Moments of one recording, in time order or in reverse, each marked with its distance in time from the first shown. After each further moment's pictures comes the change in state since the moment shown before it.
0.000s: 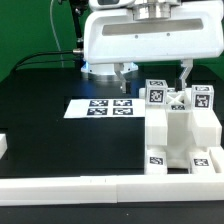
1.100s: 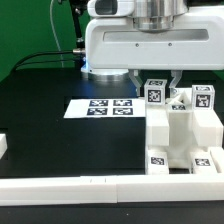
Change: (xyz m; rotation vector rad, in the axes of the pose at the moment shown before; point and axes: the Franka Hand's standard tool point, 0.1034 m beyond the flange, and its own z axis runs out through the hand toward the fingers) arm -0.001 -0.004 0.010 -0.028 -0.202 0.278
